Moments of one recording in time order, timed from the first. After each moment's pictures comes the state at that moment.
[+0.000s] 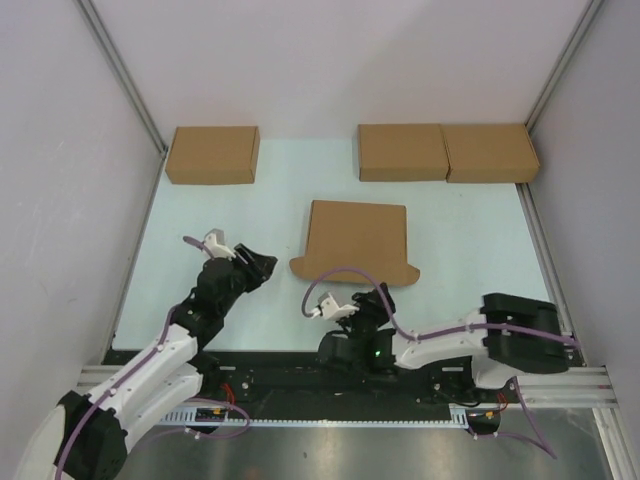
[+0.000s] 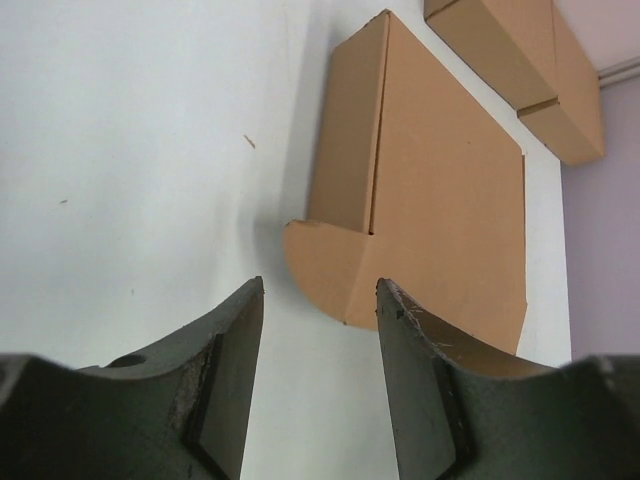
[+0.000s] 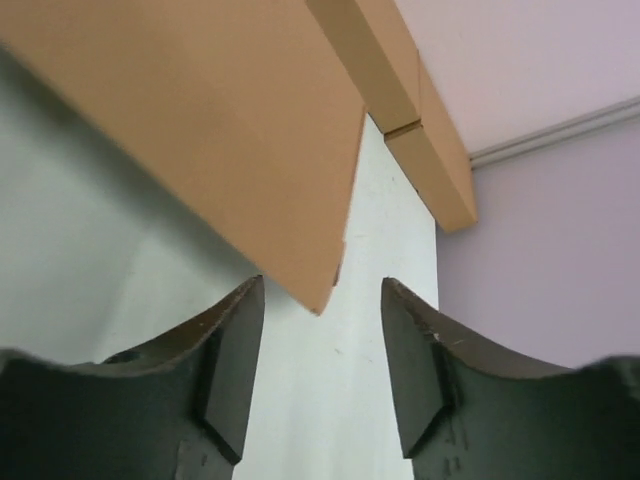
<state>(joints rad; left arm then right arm) -0.45 0.77 0.32 0.06 -0.14 -0.88 1.46 1.49 0.70 -0.14 1.38 -0.01</state>
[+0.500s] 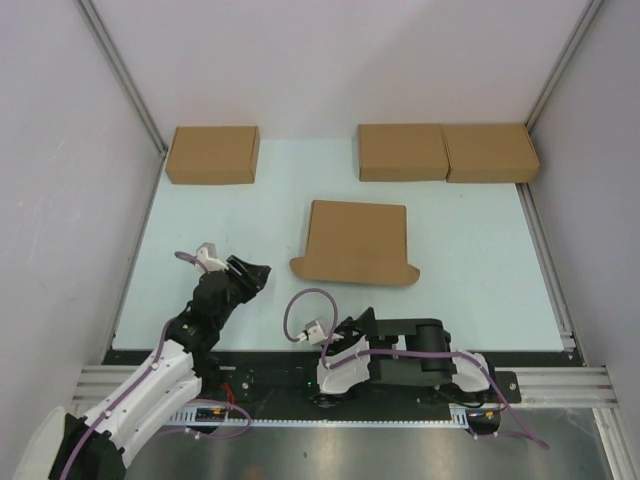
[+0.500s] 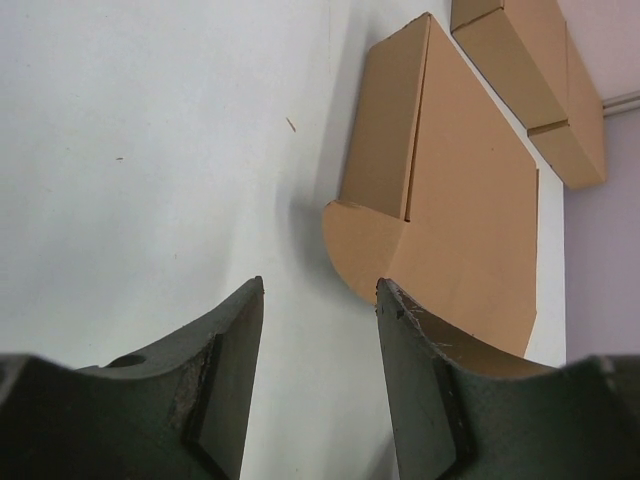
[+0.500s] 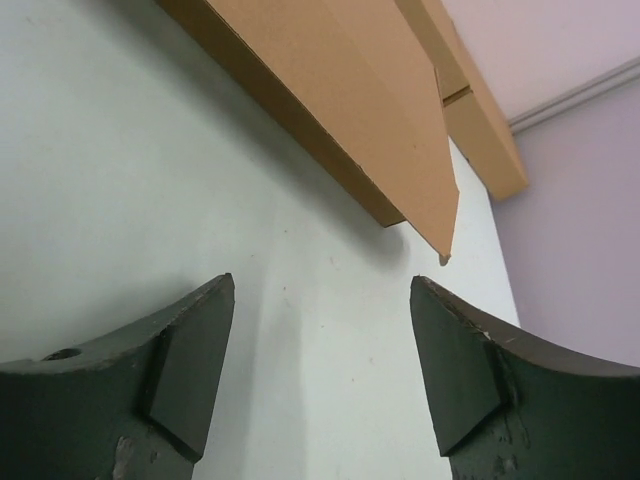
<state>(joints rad) -0.45 0.59 0.21 -0.02 -0.19 -0.96 1.62 2.18 1.12 -1.19 1.46 1.36</state>
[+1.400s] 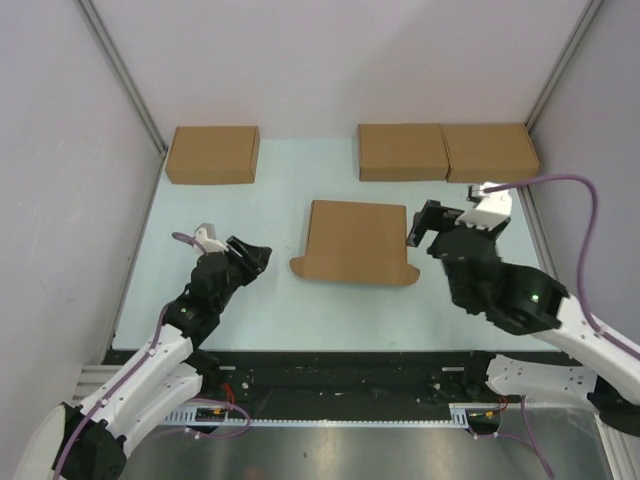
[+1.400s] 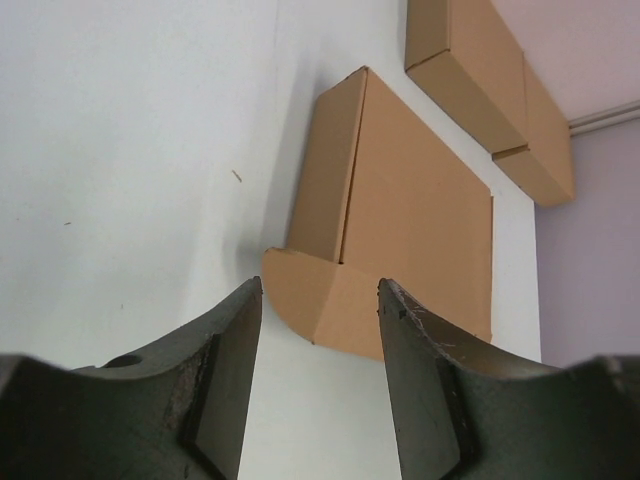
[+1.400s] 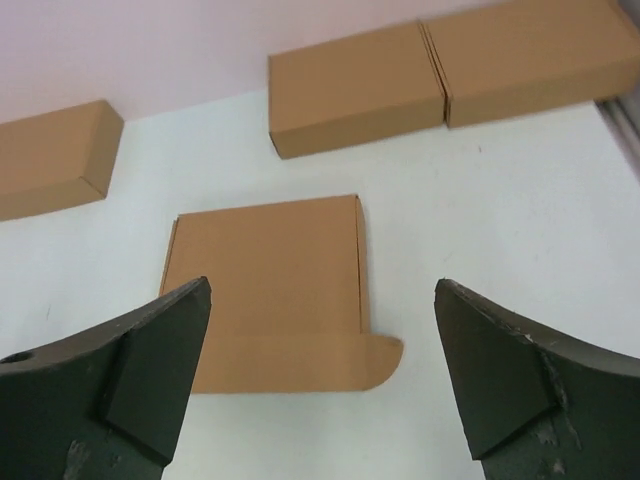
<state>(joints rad) -0.45 0.70 0.39 -0.05 -0.21 -0.93 1.10 0.95 1.23 -0.77 1.09 0.65</state>
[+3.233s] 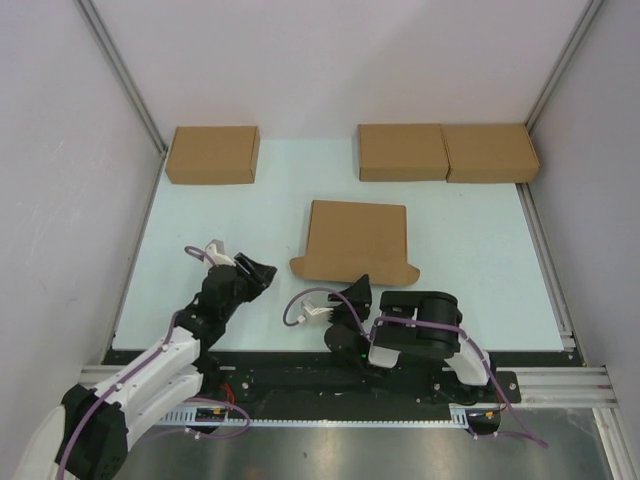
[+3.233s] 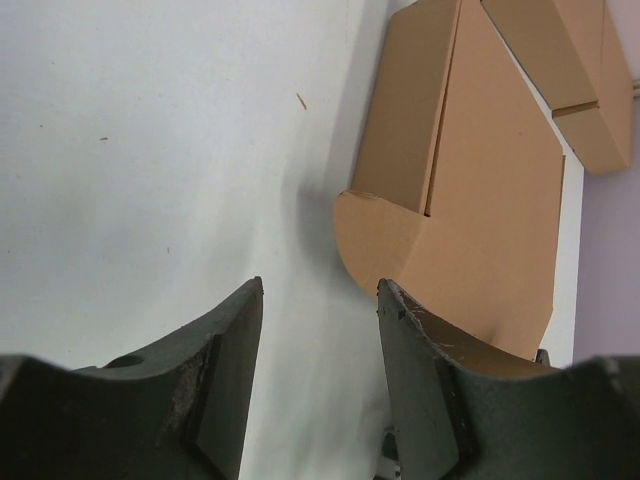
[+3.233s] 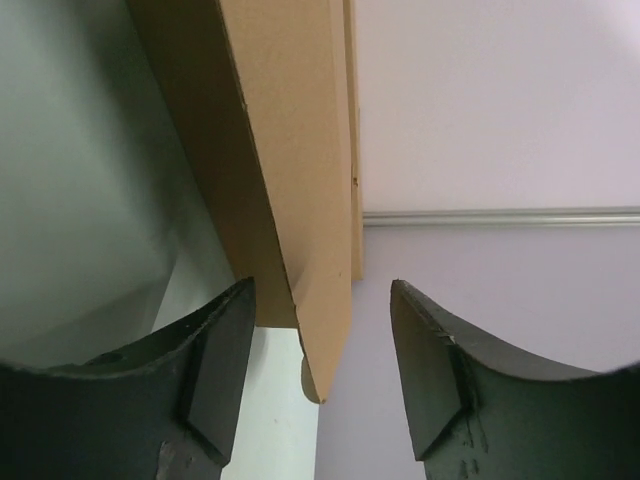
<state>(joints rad) -0.45 0.76 0.23 0.07 -0.15 -0.99 1.37 2.11 0.59 1.28 1.36 -1.20</state>
